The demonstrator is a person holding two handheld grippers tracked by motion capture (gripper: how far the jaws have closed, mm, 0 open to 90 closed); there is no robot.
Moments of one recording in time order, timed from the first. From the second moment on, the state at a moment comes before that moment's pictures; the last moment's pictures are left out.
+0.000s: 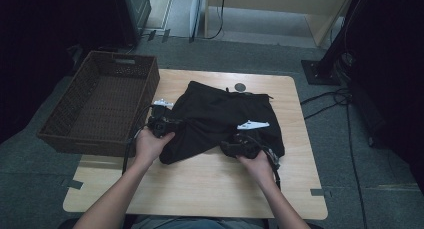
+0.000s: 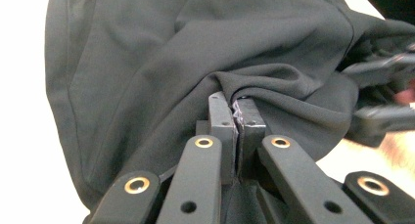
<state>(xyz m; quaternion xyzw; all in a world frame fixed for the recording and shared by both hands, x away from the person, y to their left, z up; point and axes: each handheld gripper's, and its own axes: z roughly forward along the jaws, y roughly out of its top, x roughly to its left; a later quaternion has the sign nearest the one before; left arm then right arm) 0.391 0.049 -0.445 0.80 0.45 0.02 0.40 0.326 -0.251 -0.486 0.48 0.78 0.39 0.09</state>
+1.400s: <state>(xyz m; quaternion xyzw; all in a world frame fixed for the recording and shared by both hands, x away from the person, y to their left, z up) 0.408 0.053 -0.437 0.79 0.46 0.01 0.42 0.345 -0.169 -0.495 0.39 0.82 0.39 0.14</state>
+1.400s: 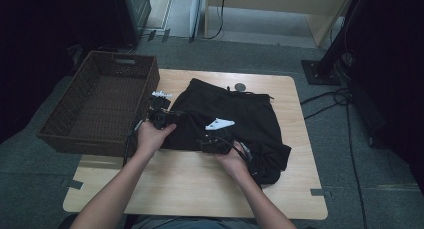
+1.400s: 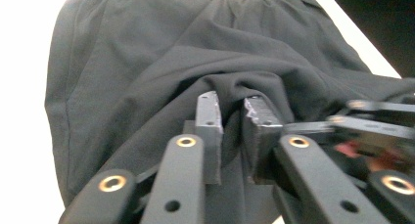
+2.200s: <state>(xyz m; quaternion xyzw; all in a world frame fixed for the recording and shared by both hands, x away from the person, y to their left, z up) 0.332 0.087 -0.423 0.78 0.41 0.03 0.47 0.457 -0.205 -0.418 0.46 0.79 0.39 0.11</state>
